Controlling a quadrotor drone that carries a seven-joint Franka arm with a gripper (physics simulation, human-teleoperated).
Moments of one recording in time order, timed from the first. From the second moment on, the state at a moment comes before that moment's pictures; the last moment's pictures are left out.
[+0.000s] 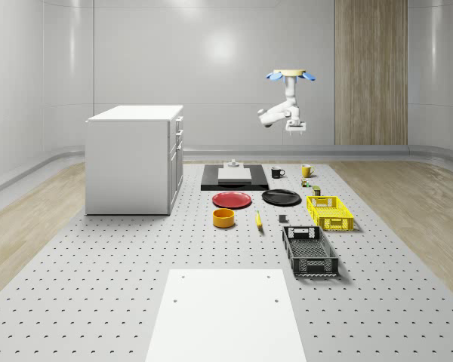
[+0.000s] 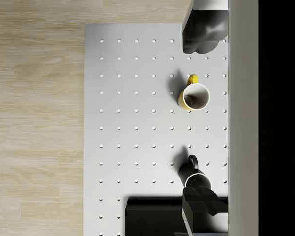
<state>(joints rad) -1.06 -1.12 1.28 -2.89 -1.96 1.20 1.59</state>
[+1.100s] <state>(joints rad) -1.10 -1.23 1.31 -2.89 -1.91 1.30 1.63</state>
